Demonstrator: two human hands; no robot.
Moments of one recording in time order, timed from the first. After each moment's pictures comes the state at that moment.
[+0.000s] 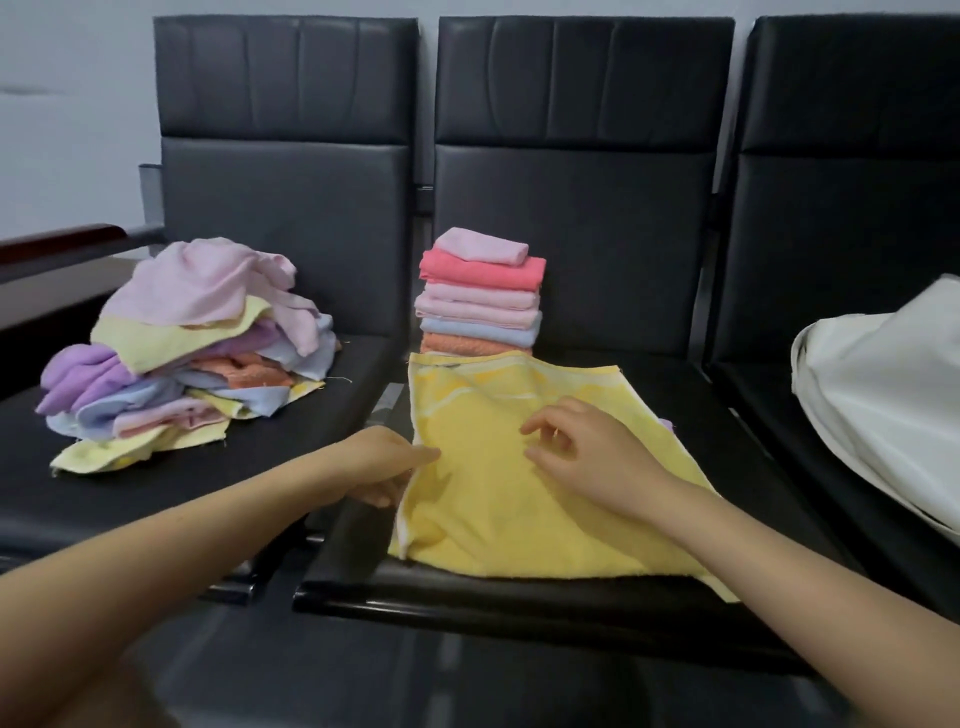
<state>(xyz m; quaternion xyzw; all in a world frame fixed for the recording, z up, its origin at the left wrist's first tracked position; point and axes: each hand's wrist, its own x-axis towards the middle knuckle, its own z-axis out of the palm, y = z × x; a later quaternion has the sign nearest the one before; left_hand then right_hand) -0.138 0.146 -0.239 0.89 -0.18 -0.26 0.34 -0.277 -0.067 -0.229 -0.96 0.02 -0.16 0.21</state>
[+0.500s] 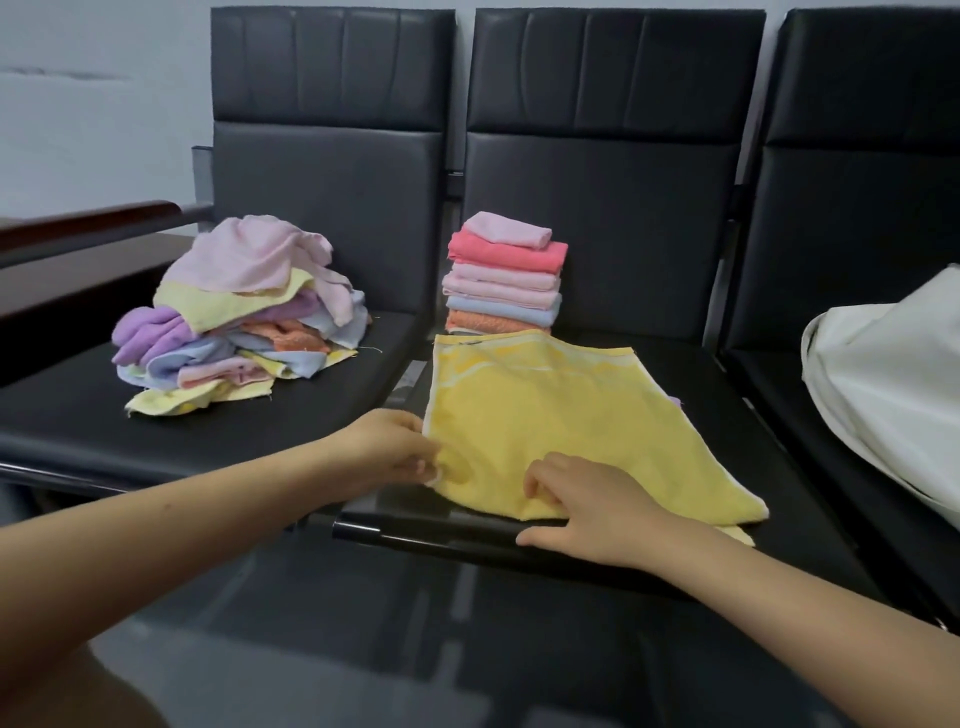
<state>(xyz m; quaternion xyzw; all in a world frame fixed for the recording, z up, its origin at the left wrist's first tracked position) -0.199 0.185 -0.232 0.77 -0.14 -0.29 0.55 -0.334 -0.023 -0.255 -1.00 -0.06 -0.02 0.06</state>
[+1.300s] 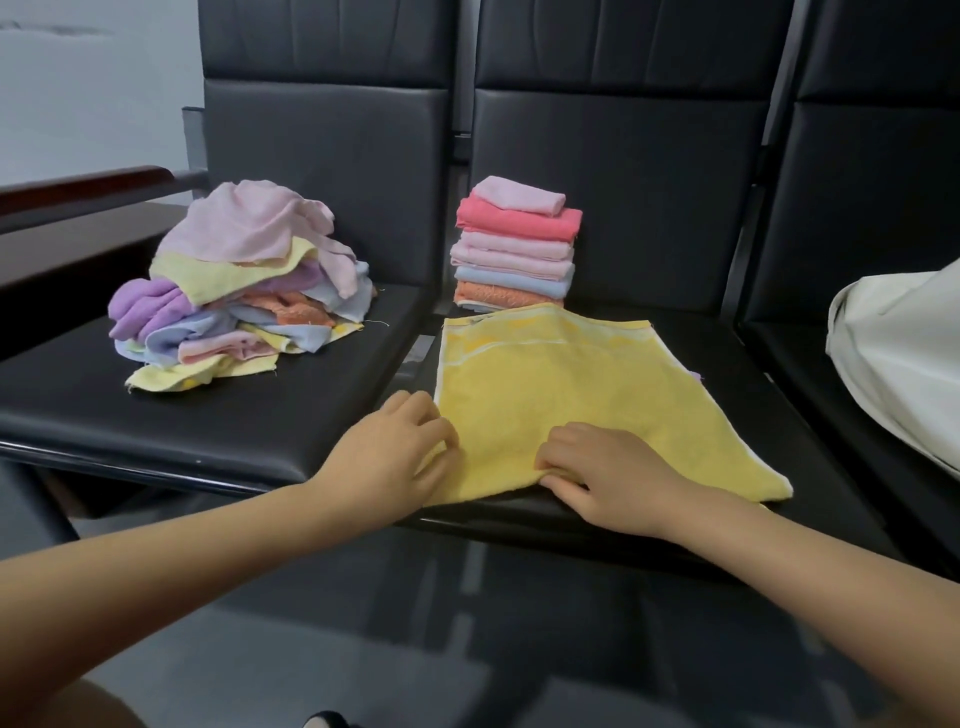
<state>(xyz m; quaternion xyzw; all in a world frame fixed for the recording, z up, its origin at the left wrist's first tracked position) -0.216 0.210 -0.266 0.85 -0.48 0.15 0.16 -0.323 -0.028 -0.259 -0.99 -0.13 -0.07 0.04</state>
